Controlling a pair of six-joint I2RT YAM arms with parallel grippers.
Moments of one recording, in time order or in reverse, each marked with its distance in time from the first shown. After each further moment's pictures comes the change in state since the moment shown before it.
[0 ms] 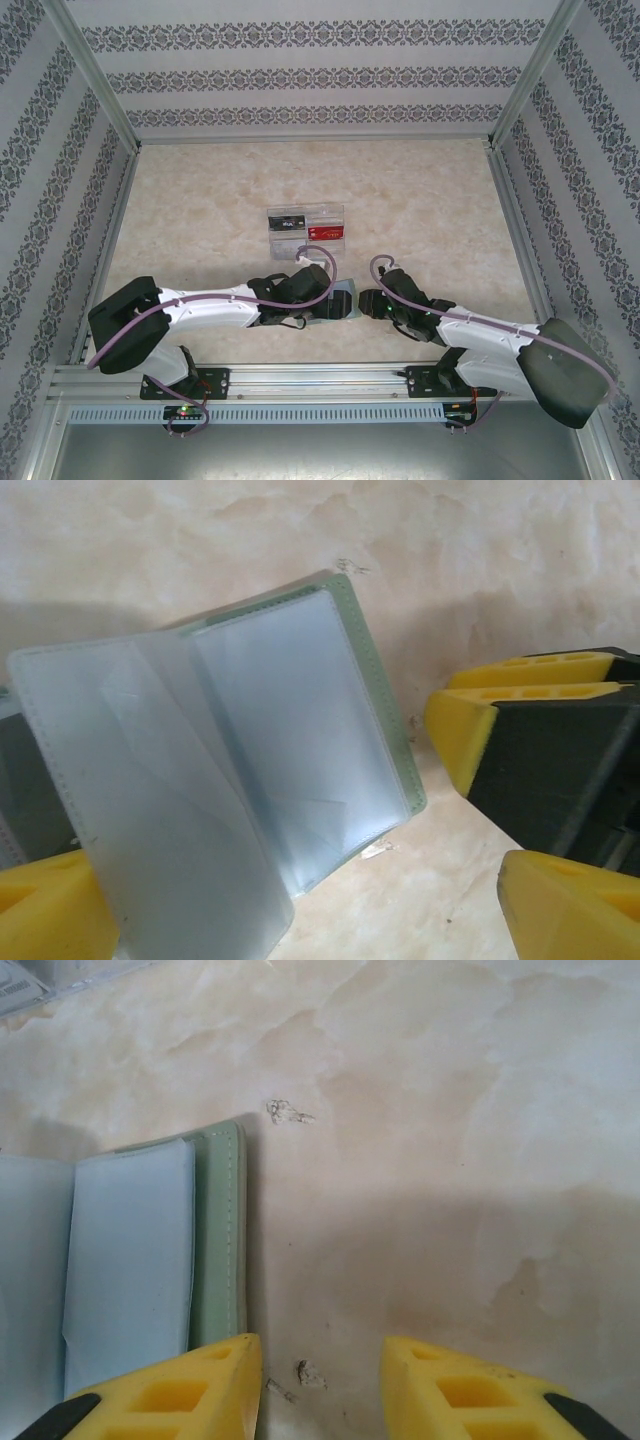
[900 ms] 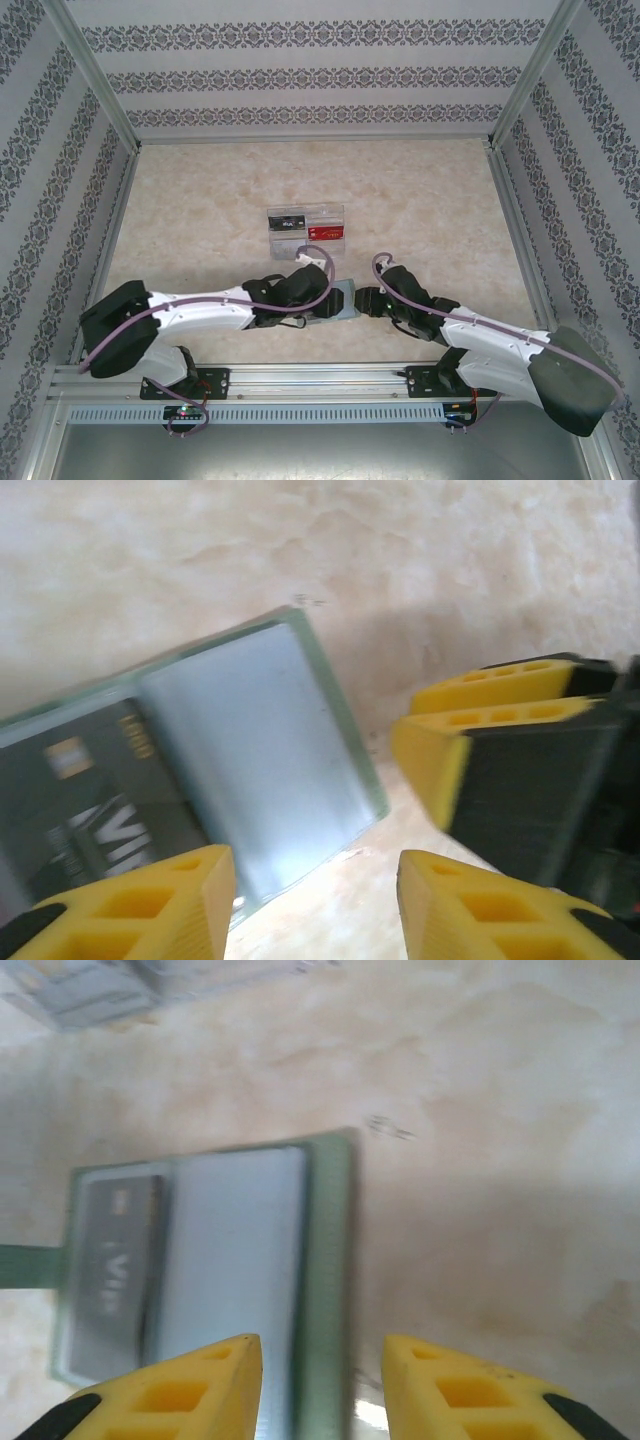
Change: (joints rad) left arm -0.005 -0.080 -0.040 0.021 -0.042 0.024; right arm 0.018 -0.072 0.045 -0.037 -0.071 -0.034
